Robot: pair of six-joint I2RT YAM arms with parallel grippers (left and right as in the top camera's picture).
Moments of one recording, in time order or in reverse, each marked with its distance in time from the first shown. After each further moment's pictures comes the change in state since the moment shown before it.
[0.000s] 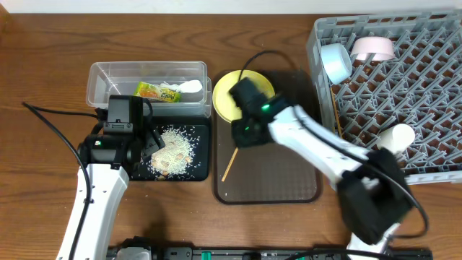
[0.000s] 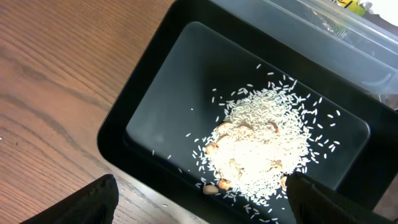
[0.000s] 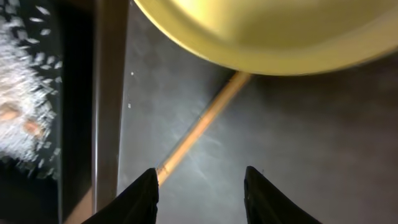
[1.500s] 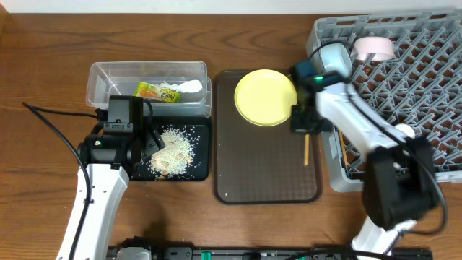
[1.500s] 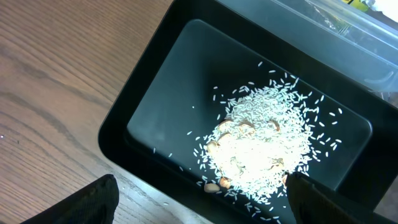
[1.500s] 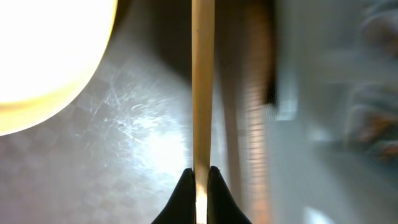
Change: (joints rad) left arm 0.000 0.000 0.000 -0.006 0.000 0.000; right arm -0.374 -0.042 -0.001 -0.267 0.191 -0.090
